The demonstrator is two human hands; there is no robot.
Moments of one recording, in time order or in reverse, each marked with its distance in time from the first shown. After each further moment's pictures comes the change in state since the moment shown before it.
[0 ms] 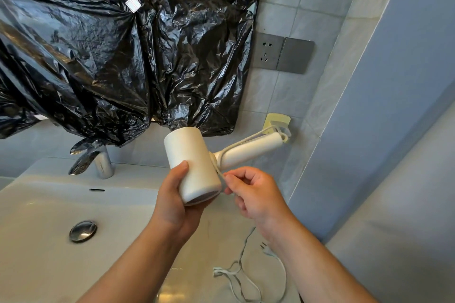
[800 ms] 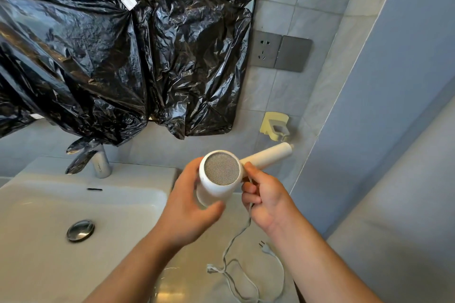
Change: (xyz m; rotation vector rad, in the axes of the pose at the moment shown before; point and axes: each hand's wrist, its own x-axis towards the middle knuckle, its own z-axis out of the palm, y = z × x) left_hand -0.004 -0.008 -0.017 1.024 -0.259 0.516; right_hand 0.025 0.010 -0.018 0.667 0.162 0.315
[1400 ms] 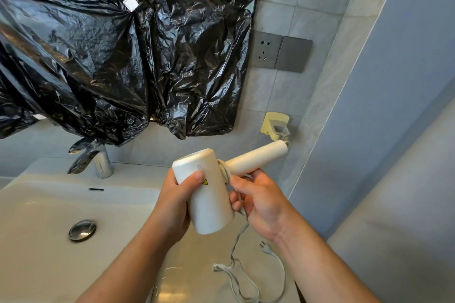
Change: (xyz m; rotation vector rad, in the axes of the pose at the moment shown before) left_hand 0.007 0.003 -0.006 -0.660 0.055 -0.285; right_hand -0.030 0.004 0.008 -0.287 -0.238 -0.087
